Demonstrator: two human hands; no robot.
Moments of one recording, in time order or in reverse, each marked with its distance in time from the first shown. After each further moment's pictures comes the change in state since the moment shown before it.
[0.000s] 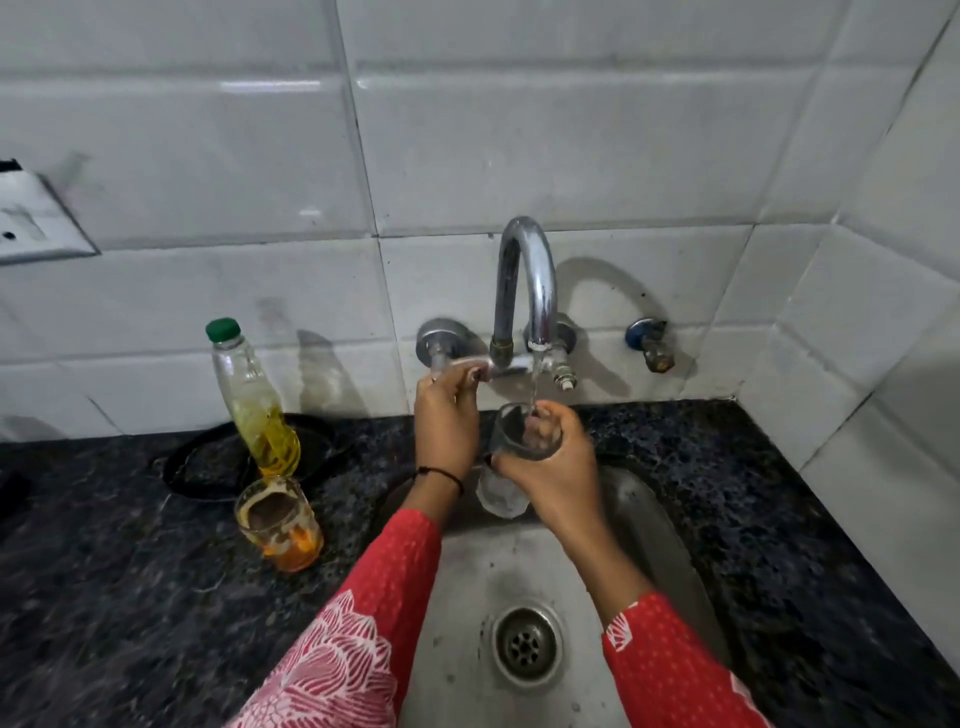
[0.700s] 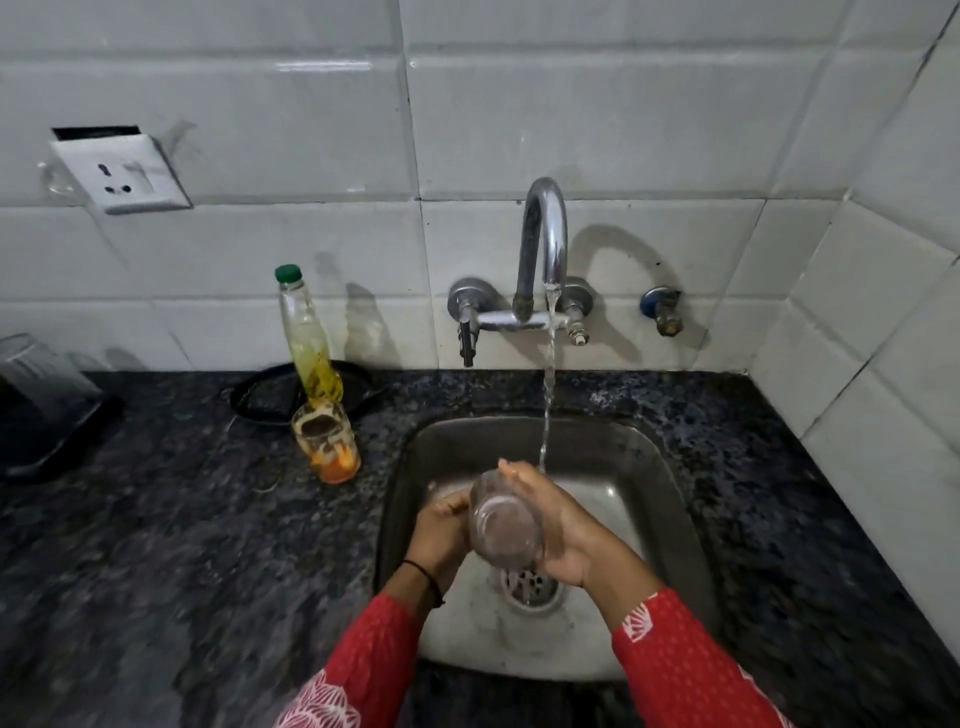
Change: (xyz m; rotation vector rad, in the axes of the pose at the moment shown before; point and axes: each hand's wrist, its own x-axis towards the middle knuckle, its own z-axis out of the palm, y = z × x) left_hand -0.178 -0.021 -0.050 -0.598 -0.289 -0.794; right_hand -0.097 0.016 -0.026 0.265 -0.596 0.791
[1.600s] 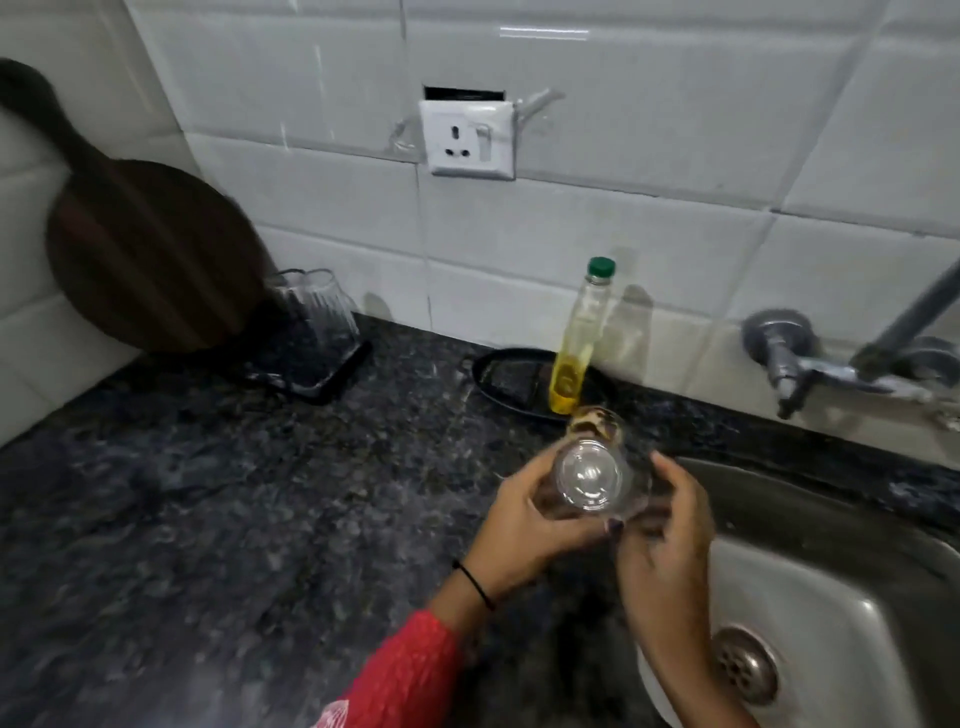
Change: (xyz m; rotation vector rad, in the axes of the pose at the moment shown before) left_hand -0.040 0.091 -0.214 0.193 0.015 0.479; right_hand 0.069 0.048 0.204 -0.642 0.558 -1.007
